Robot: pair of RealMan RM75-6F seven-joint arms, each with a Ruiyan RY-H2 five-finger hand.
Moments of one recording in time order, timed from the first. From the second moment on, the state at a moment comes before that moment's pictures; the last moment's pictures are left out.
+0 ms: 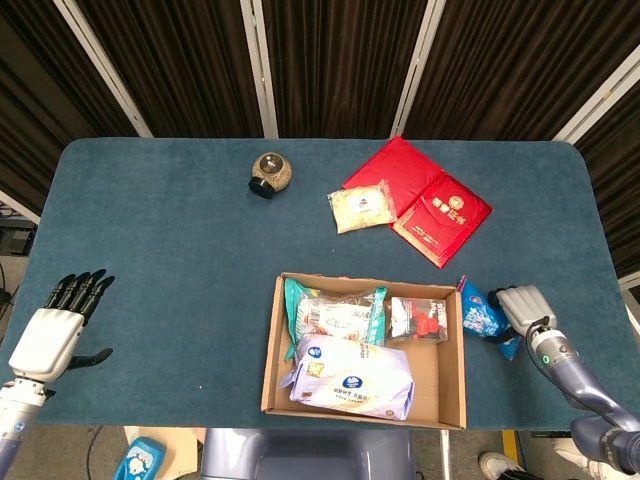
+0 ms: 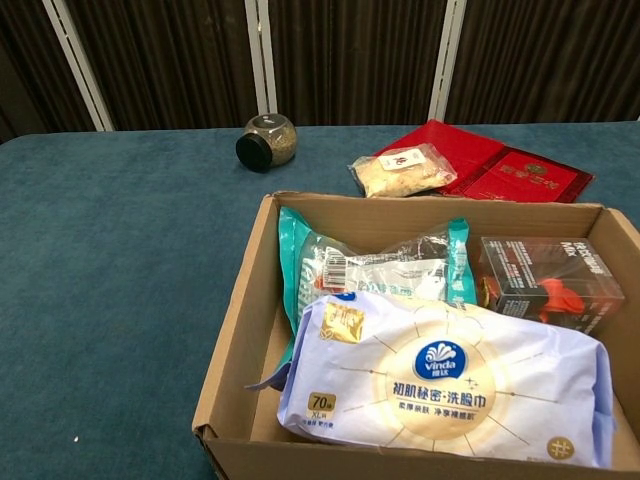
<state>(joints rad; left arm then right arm) -0.21 -1.08 0.01 -1.72 1.54 1.34 0.11 0.53 -1.35 -0.02 -1.10 -1.34 0.80 0.02</state>
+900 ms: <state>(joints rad) -0.21 -1.07 0.02 -1.72 1.57 1.36 0.10 0.53 -1.03 0.19 -1.47 -1.36 1.08 0.05</state>
